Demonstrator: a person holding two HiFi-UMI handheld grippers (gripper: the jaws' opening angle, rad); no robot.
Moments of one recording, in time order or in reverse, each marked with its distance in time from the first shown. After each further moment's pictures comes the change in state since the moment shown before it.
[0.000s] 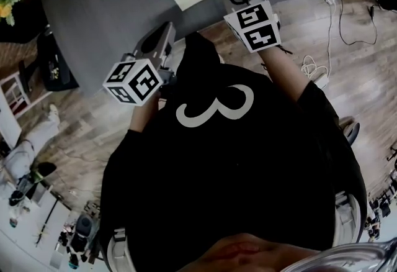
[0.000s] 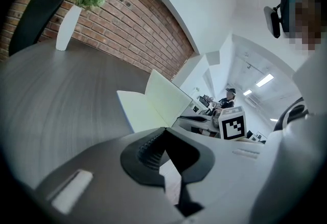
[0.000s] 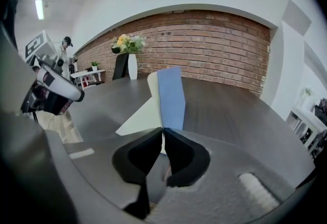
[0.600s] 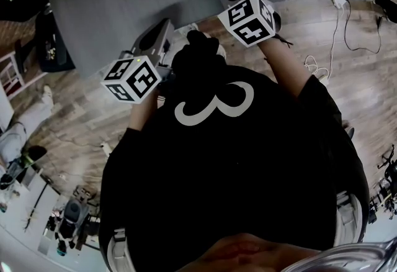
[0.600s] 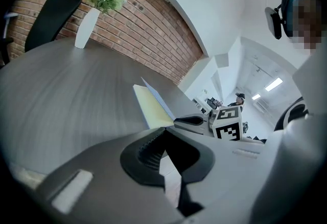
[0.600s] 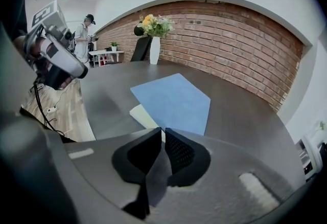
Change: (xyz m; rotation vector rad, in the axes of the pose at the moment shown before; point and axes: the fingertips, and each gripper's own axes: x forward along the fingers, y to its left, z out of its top) left arm -0.033 0.026 -0.020 -0.060 -0.014 0.083; right arm 0.035 0.052 -0.019 -0.246 0.116 0.105
